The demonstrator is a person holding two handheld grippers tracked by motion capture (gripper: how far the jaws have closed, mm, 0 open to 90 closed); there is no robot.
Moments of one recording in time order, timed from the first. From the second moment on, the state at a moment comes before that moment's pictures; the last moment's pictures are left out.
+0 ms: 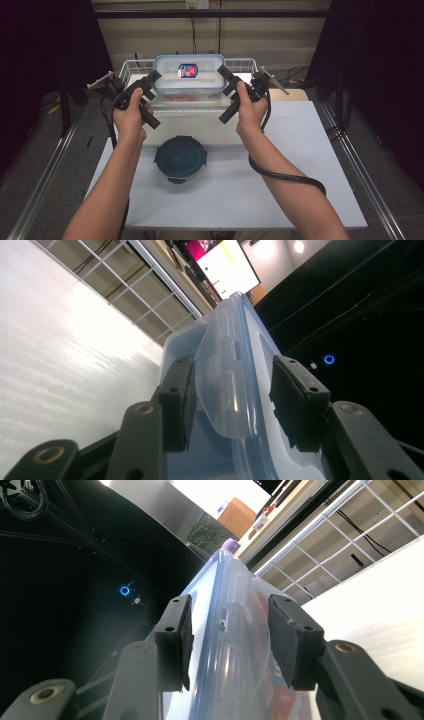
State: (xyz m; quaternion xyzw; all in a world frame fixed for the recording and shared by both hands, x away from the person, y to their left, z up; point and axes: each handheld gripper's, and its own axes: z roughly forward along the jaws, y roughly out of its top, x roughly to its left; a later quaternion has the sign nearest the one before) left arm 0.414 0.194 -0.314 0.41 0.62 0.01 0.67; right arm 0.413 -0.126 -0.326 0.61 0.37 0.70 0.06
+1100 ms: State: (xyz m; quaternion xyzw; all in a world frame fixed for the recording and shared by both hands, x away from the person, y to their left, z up) left arm 0.423 0.189 -0.317 0.42 0.62 0.03 0.66; right arm 0.427 -0.118 -0.327 0.61 0.39 0.68 0.09
